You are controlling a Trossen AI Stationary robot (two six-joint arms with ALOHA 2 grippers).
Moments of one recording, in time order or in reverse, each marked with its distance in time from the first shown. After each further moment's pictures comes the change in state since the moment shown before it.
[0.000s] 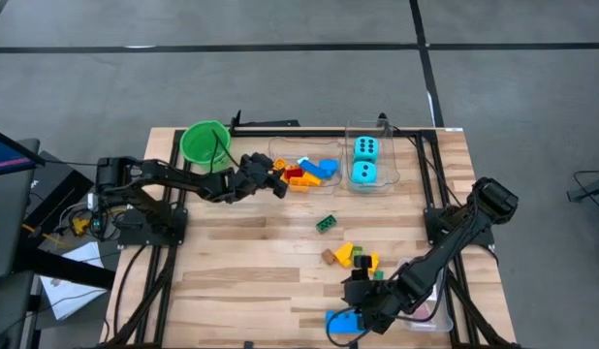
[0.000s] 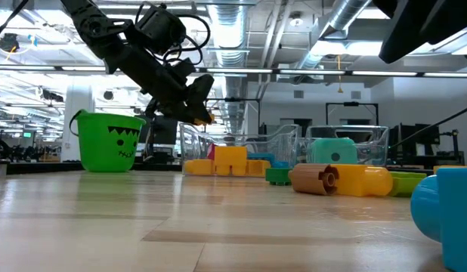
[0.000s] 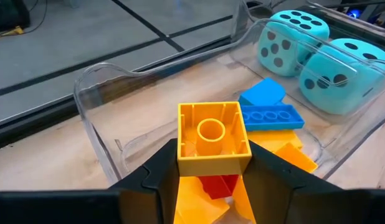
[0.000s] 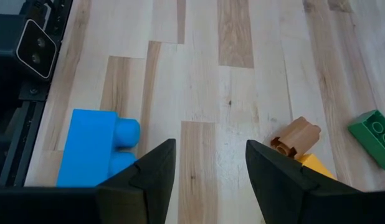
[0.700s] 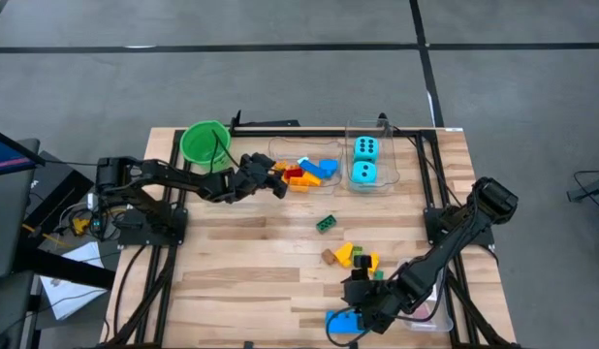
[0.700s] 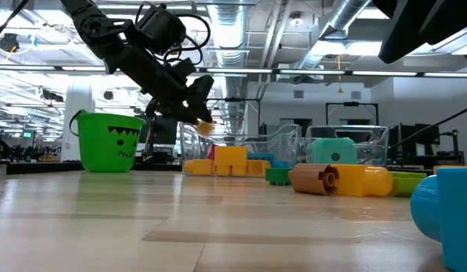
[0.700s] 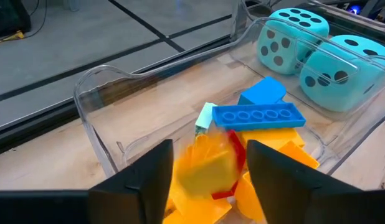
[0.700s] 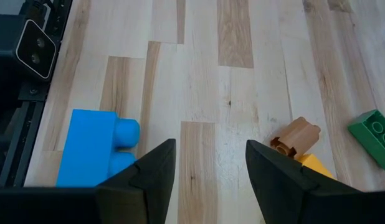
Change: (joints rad) left arm 0.000 0.000 0.000 0.000 -0.001 0.023; right arm 0.001 0.000 0.000 0.000 0.000 0.000
